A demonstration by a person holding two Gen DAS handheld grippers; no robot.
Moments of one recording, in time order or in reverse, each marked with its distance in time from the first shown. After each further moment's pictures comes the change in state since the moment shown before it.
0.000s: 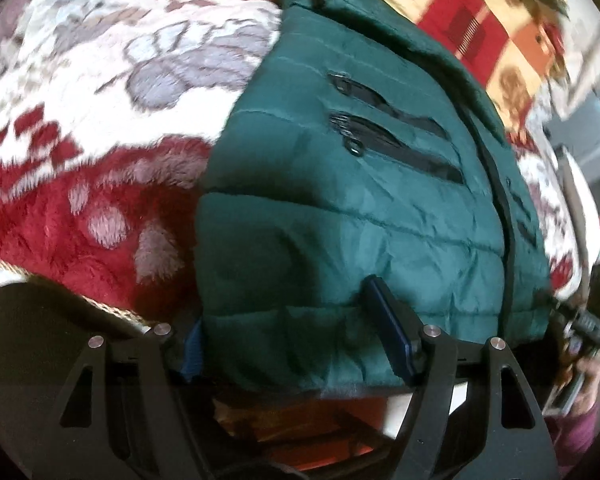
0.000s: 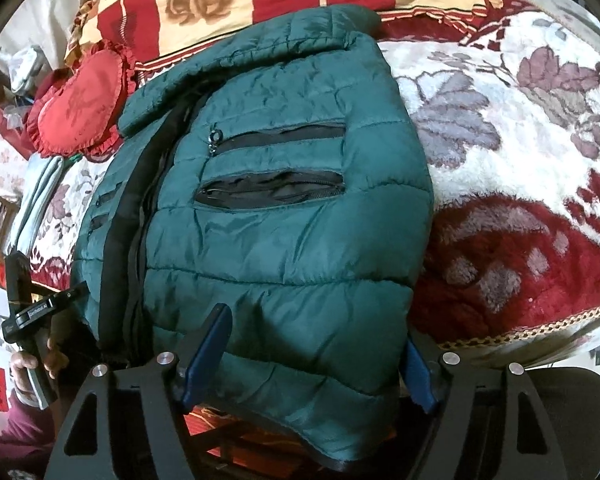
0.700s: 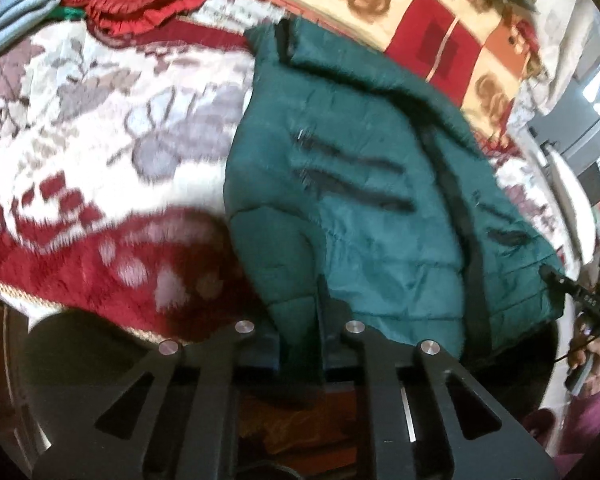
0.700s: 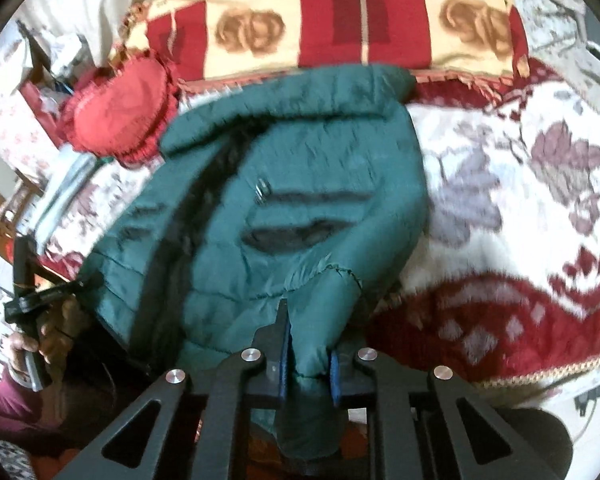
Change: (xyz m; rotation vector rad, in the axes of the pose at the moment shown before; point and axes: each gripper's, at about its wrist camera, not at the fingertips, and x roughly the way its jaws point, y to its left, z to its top) left arm -0.054 -0.028 0.015 0.113 -0.105 0.005; right arm -0.055 0.020 0.022 -0.132 -0.157 0.066
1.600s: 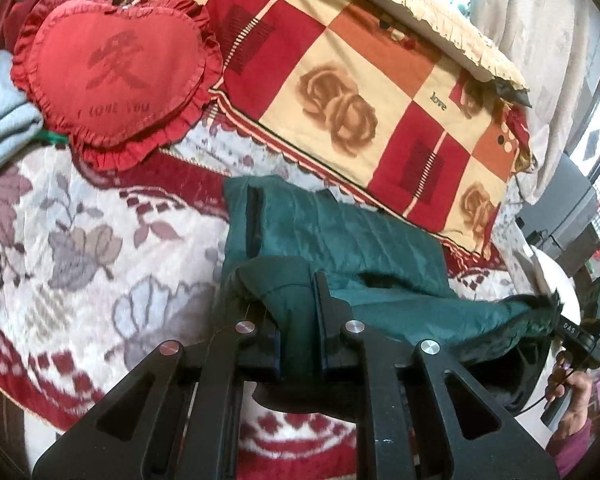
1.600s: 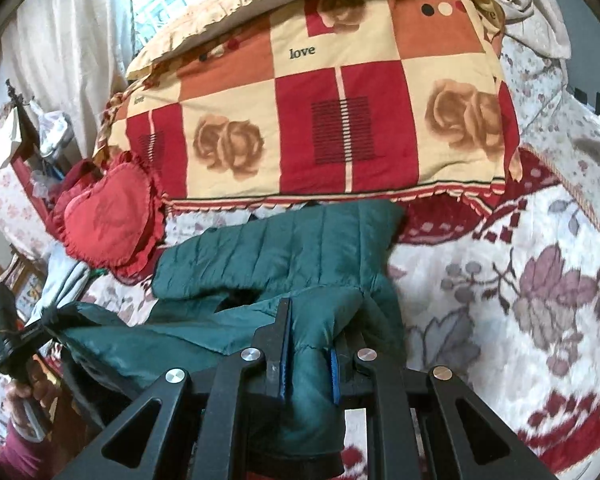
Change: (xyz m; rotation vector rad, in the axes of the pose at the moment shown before) left arm -0.041 -0.037 0.144 -0.032 -0.286 -0.001; right arm -0.014 -0.012 0.148 0.070 -0.229 -0.052
